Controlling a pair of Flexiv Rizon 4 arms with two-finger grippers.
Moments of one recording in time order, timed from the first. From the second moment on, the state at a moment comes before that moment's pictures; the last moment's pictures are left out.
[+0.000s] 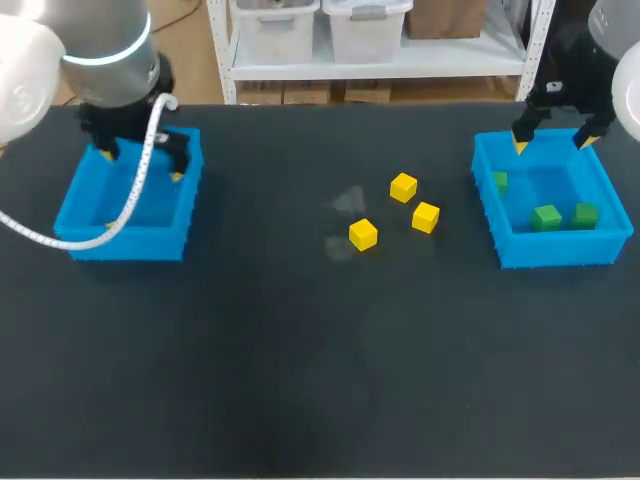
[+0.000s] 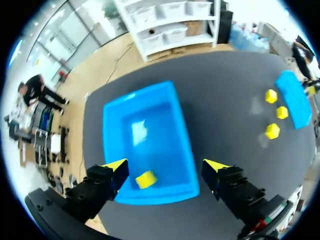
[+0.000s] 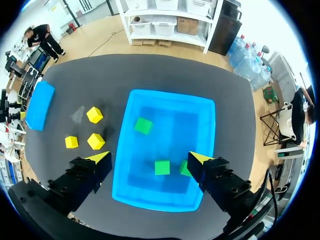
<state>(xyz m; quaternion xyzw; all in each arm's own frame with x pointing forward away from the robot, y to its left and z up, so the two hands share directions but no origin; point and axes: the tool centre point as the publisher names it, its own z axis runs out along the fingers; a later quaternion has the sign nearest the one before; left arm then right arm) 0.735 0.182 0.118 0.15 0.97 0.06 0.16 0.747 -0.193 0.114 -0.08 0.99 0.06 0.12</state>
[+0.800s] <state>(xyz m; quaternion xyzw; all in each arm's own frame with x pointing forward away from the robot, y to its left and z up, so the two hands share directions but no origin) 0.710 -0.012 0.098 0.37 0.92 -0.04 0.13 0.747 -0.193 0.114 -0.08 0.99 0.06 0.12</state>
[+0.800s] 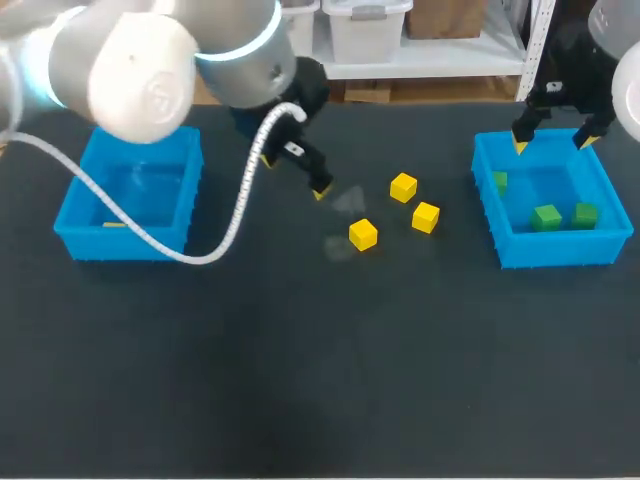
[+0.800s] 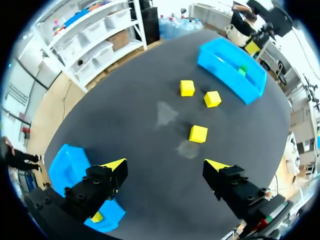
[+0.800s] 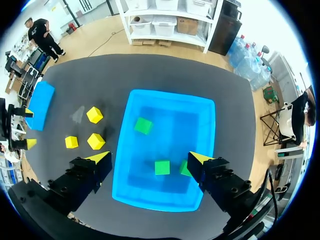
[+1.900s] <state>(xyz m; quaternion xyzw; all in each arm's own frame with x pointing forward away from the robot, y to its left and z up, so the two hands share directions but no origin) 0.690 -0.092 0.015 0.49 0.87 -0.03 0.06 0.747 -0.193 0.114 -0.08 0.99 0.06 0.12</state>
